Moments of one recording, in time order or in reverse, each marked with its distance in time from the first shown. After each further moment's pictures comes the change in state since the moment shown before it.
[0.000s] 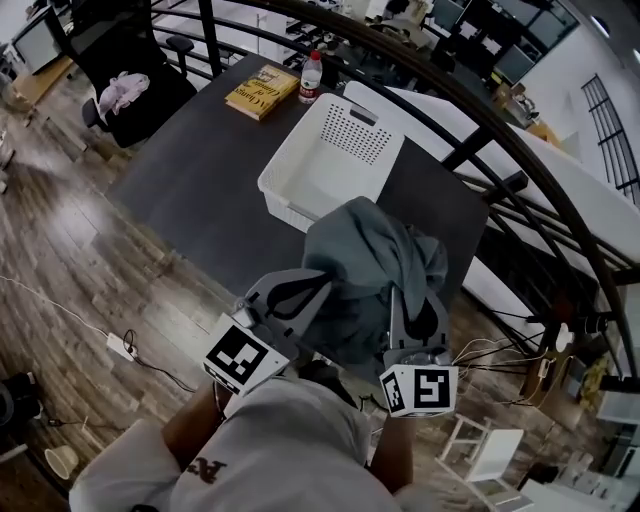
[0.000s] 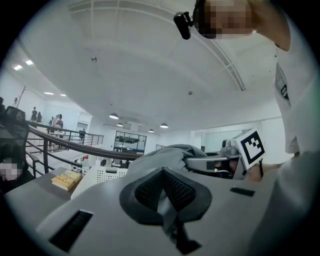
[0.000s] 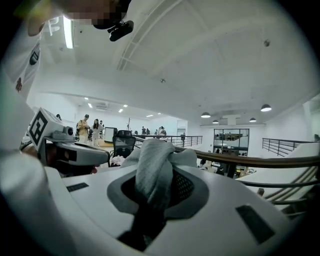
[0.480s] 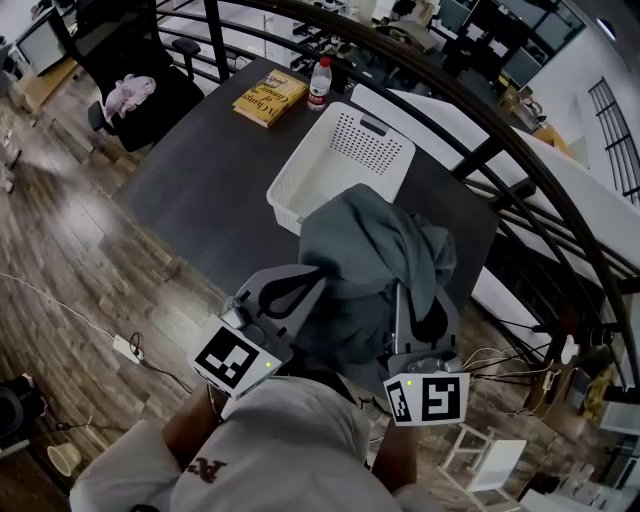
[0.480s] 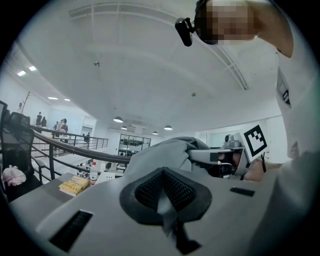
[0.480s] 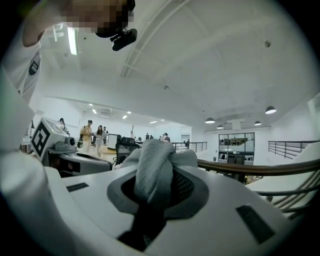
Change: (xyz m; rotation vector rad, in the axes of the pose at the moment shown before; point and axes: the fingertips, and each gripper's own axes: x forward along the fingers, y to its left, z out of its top) left arm -0.002 0.044 0.022 0.011 -0.021 0.054; right arm 0.038 0.010 0.045 -0.004 -0.077 0.043
